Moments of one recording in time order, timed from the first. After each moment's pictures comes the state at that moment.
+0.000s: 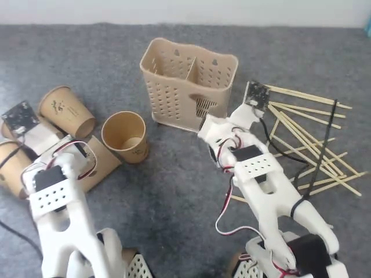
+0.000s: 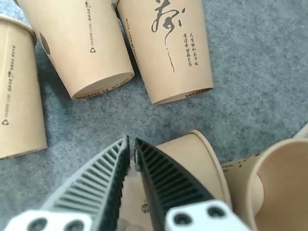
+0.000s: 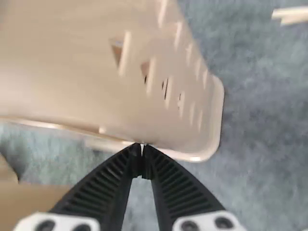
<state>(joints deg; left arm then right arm) -32.4 -42.6 61.5 46.3 17.5 -22.9 -18.8 51.7 17.3 -40.4</state>
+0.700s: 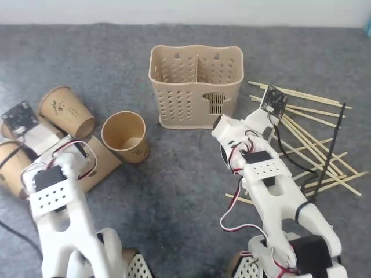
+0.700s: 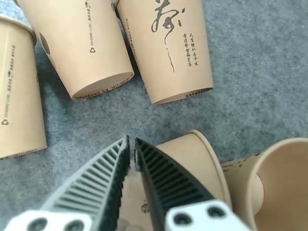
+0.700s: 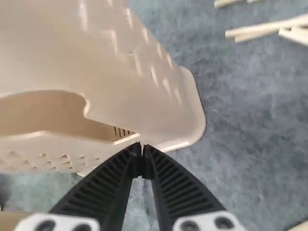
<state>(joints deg) -32.4 -42.6 61.5 46.3 17.5 -18.0 -19.1 57.9 10.7 -40.6</state>
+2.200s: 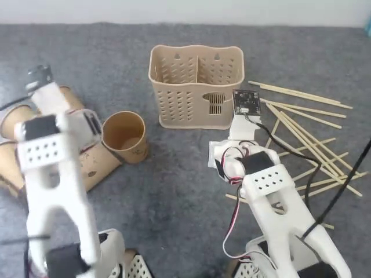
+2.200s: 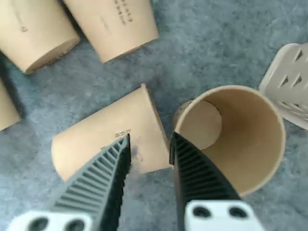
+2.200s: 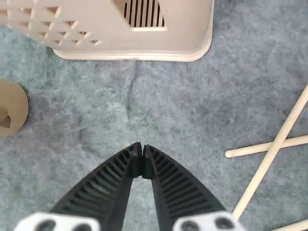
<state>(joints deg) -21.6 -20.6 23.0 81.9 17.7 -24.4 -32.6 52.5 48.1 -21.5</state>
